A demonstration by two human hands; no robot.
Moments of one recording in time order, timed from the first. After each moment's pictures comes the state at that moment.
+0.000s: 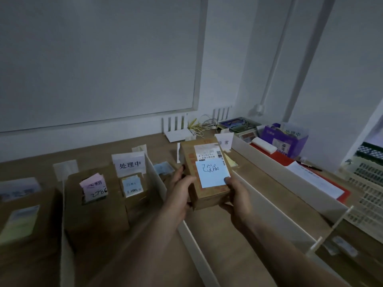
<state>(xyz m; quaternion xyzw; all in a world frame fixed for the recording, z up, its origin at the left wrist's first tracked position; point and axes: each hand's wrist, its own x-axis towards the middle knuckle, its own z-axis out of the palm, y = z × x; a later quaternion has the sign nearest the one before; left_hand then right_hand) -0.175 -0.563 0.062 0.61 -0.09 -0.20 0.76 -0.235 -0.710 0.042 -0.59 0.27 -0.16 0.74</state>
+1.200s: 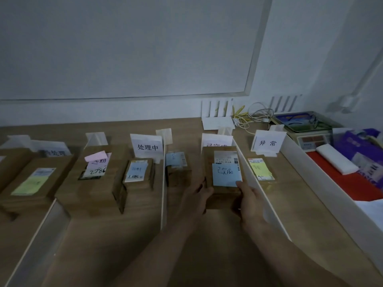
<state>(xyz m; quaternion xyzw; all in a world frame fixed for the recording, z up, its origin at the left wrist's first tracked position) -0.111 -0.723 0.006 0.67 0.08 -0.15 0.72 -0.088 -0.875 -0.048 -0.61 0.28 -0.02 0.74</state>
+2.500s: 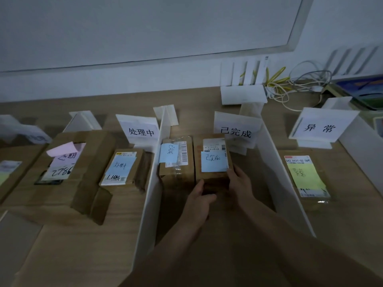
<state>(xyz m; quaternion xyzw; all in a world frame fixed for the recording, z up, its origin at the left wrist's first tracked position) 0.043 -0.753 -0.120 0.70 0.18 -0.17 0.67 0.126 -0.870 -0.178 -0.67 0.20 0.11 0.70</state>
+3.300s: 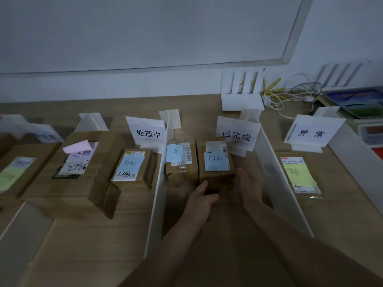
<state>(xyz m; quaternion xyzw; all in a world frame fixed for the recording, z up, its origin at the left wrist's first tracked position) 0.010 -0.738 -0.097 0.67 0.19 -0.17 0.70 0.084 -0.871 -0.140 -0.73 0.26 0.04 0.63</state>
